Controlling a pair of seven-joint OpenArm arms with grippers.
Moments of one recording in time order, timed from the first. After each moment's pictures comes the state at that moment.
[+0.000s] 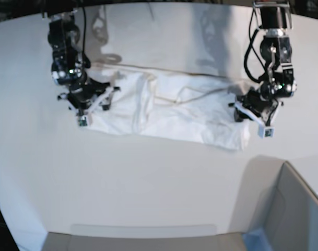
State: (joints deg) left arm 0.2 -18.1 -8.7 91.1 -26.9 -6.5 53.7; right arm -4.7 12.4 -6.1 96.7 14.0 0.9 -49.1
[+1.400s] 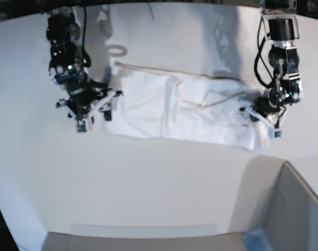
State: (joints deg) left arm -3.0 -21.6 -8.3 82.7 -26.4 -6.9 53.7; right arm -5.6 12.2 -6.4 106.9 14.0 0.9 -46.6
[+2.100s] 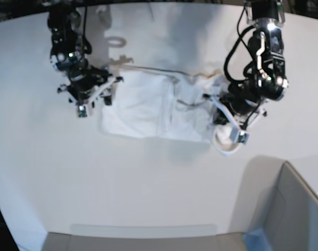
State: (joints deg) left arm 0.5 -13.1 -0.3 113.8 -26.8 -6.9 69.7; right arm -12.1 11.7 -3.6 107.7 14.6 0.7 -46.7
